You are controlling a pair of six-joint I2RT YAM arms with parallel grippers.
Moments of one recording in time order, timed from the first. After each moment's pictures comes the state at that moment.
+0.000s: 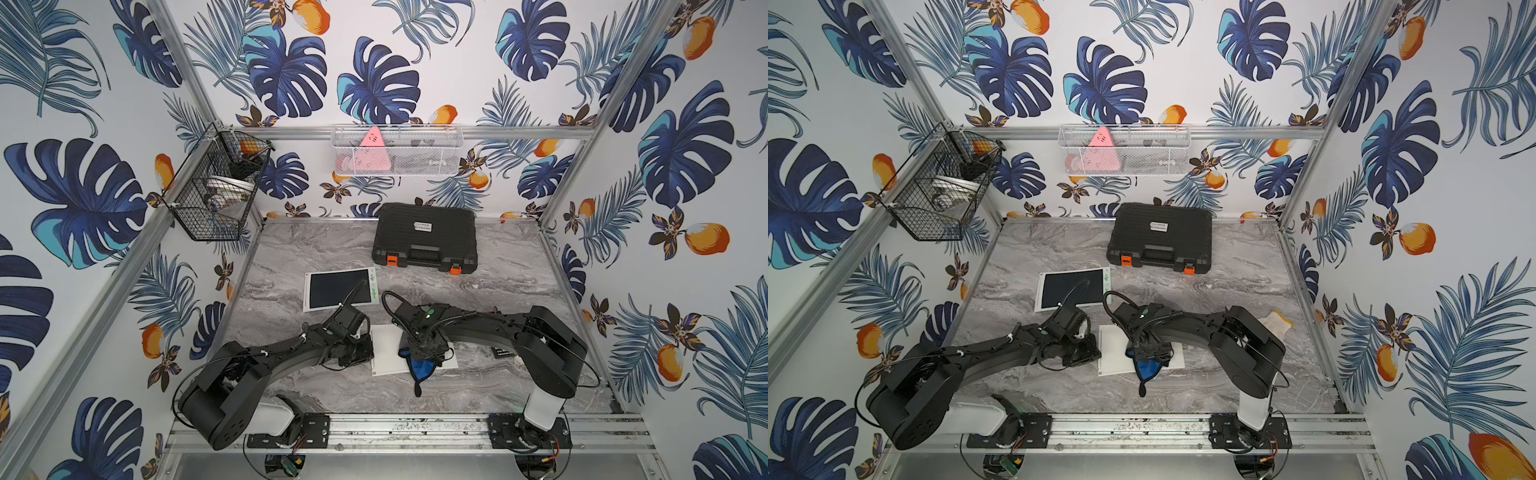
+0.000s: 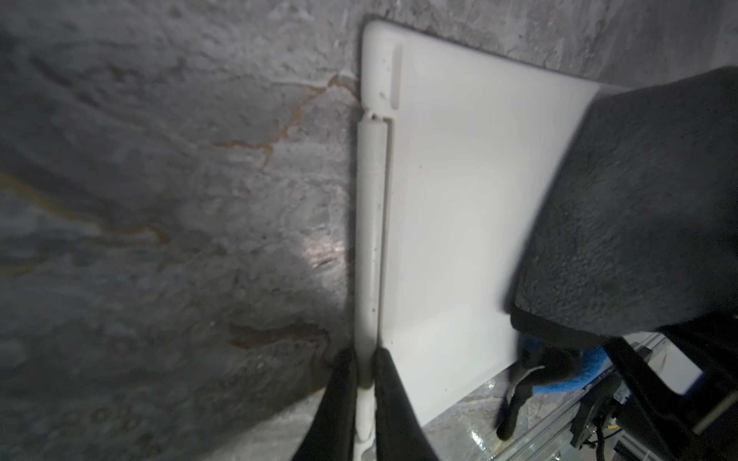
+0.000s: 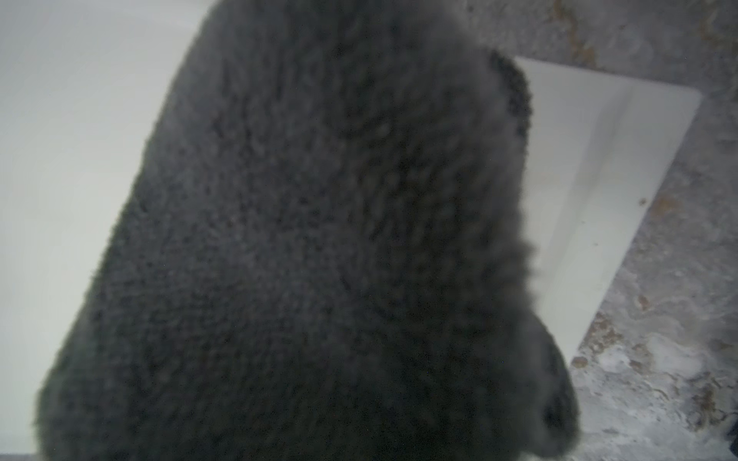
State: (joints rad) left arm -0.54 1.38 0.53 -0.33 0.28 -0.83; right arm 0.97 1.82 1.13 -0.83 0.17 0.68
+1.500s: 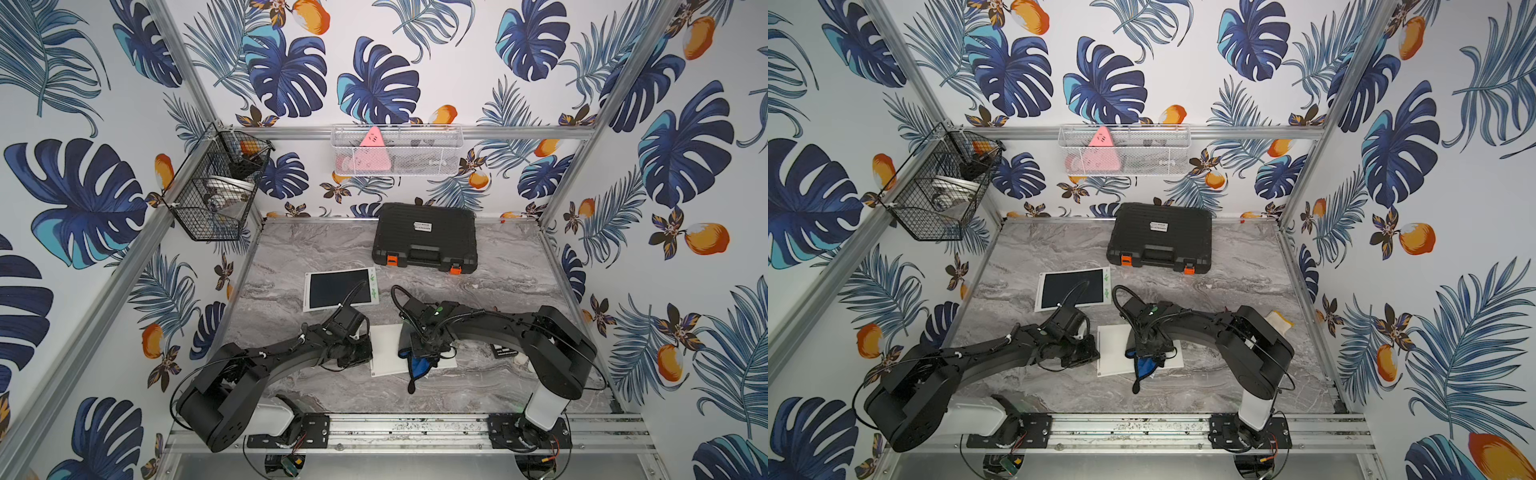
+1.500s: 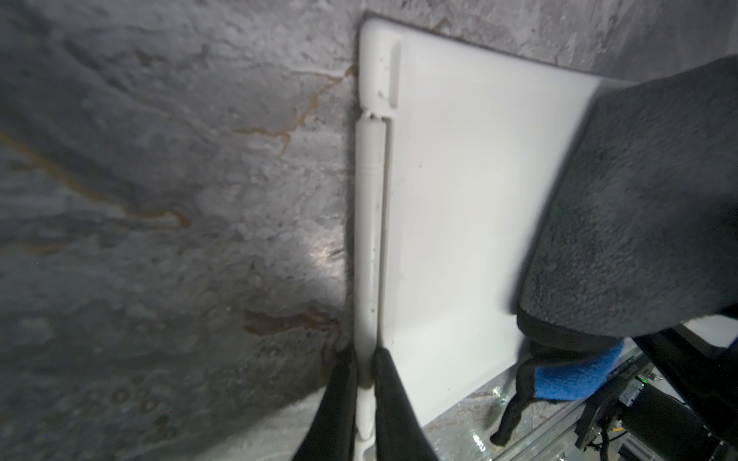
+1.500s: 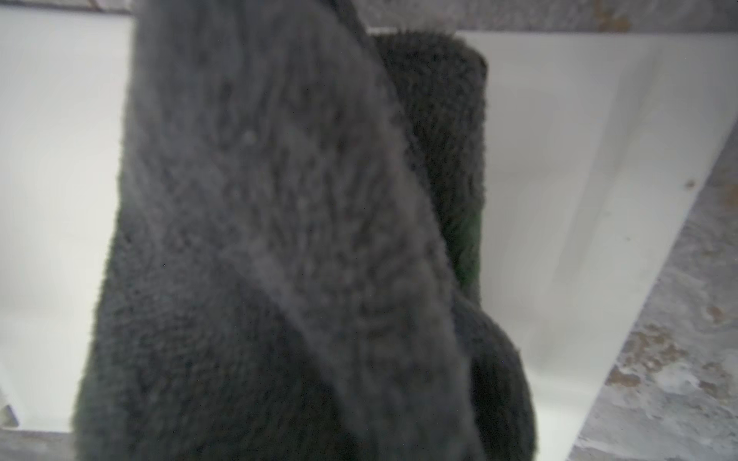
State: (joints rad) left arm -0.54 1.37 0.53 -0.35 0.27 -0.83; right arm 0.92 1.79 1.05 -0.74 0.08 0.71
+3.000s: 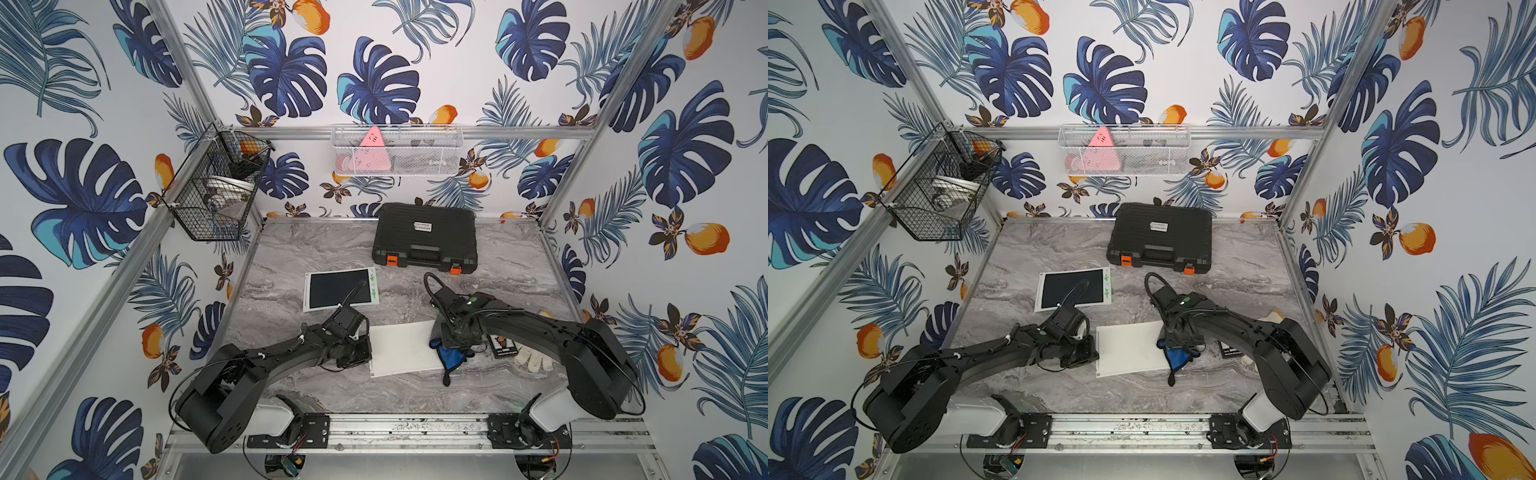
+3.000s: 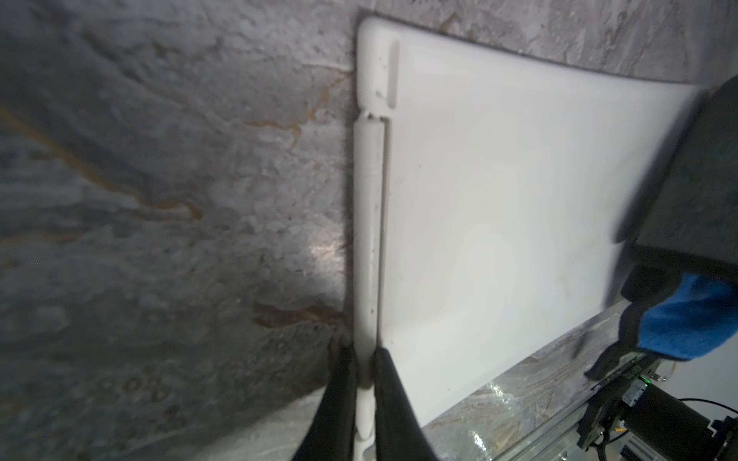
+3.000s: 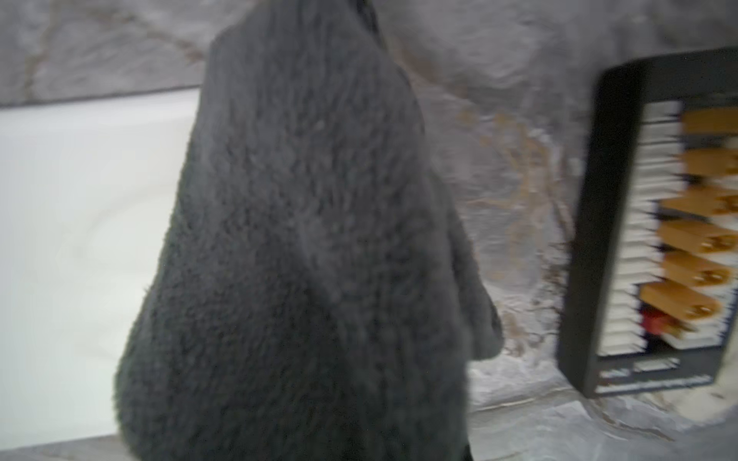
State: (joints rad) left arm -0.54 1.37 0.53 -0.36 0.26 -0.83; right arm 0.80 1.59 1.00 -0.88 0.18 0.66
